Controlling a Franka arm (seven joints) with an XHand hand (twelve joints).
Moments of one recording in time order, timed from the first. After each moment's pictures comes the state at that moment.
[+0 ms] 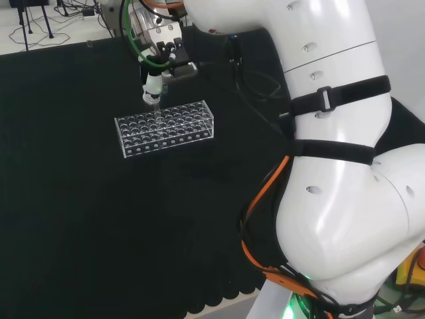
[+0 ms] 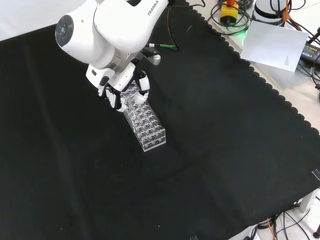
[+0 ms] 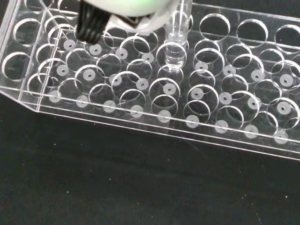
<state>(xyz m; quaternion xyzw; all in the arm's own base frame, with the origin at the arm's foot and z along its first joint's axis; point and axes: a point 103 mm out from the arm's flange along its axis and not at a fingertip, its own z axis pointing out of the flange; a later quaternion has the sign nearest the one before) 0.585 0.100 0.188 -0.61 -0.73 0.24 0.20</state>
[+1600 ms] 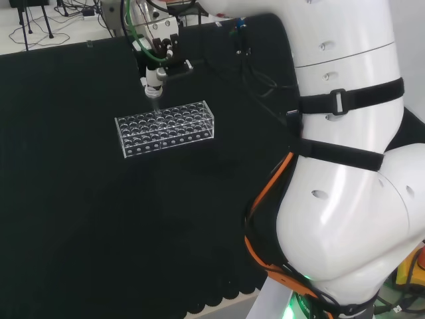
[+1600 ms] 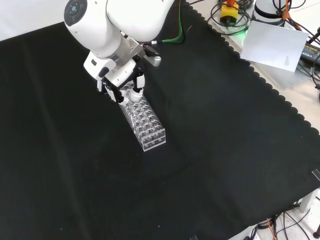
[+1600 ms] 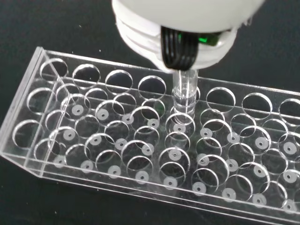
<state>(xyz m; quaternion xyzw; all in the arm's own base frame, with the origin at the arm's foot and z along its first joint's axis) 0.597 0.111 0.205 -0.63 -0.74 0.18 0.13</state>
